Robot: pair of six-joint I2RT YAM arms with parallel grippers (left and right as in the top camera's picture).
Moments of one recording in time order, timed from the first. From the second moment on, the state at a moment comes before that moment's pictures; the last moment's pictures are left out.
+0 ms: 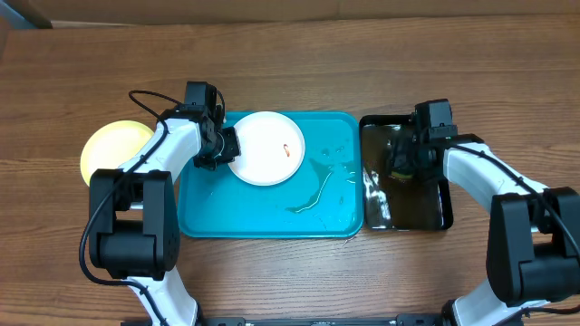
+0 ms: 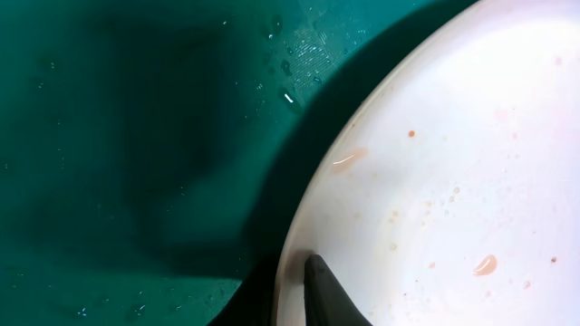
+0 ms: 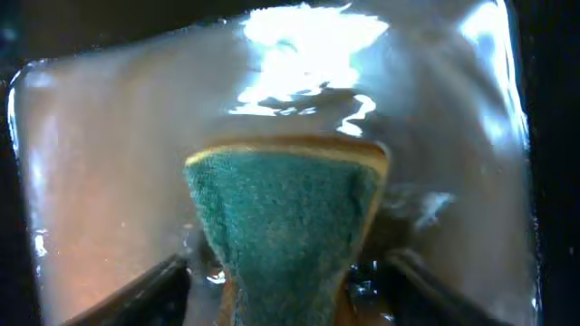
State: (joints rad) left arm -0.08 1.95 1.24 -0.65 0.14 -0.31; right arm 0.11 1.78 0.98 -0.40 -0.04 0.30
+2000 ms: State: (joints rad) left arm -0.08 1.95 1.23 -0.60 0.16 -0.31; right arm 0.10 1.79 1.02 -0.58 -0.11 0.31
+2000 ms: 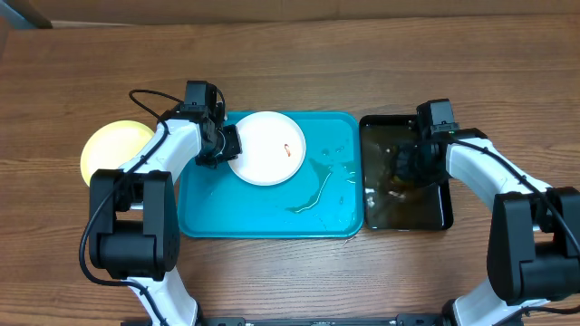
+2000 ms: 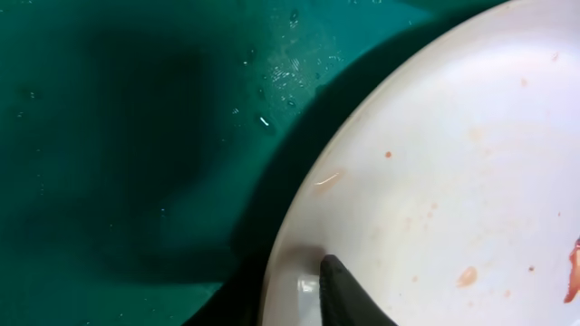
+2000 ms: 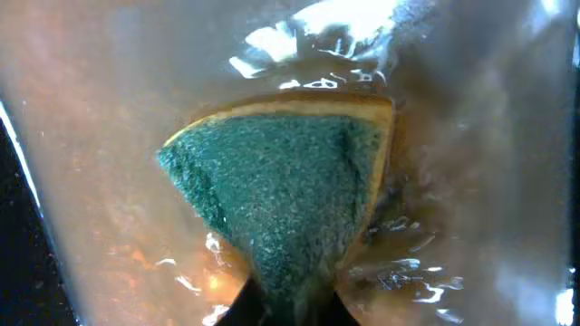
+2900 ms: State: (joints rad) left arm -0.08 1.95 1.23 -0.65 0.20 -0.32; right arm 0.16 1.51 1.08 -0.92 -0.03 0.30
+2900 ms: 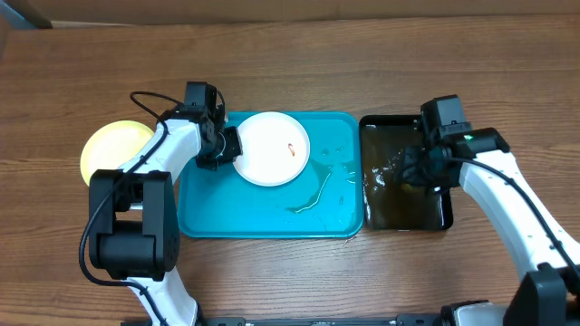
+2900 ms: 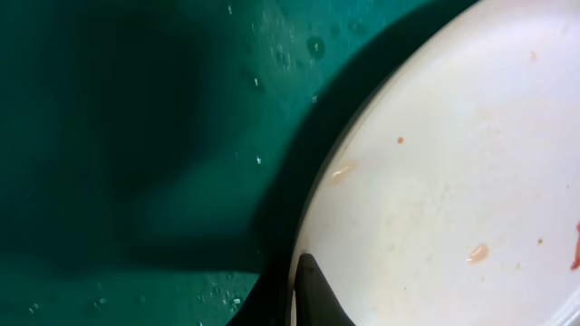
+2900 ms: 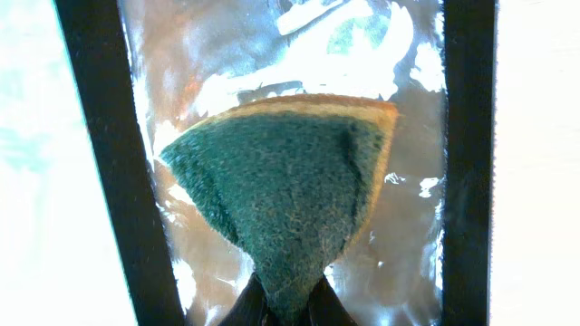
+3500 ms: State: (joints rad) left arm -0.08 1.95 1.23 -0.72 0.28 -0.34; right arm 0.16 1.51 1.10 -0.91 -0.02 0.30
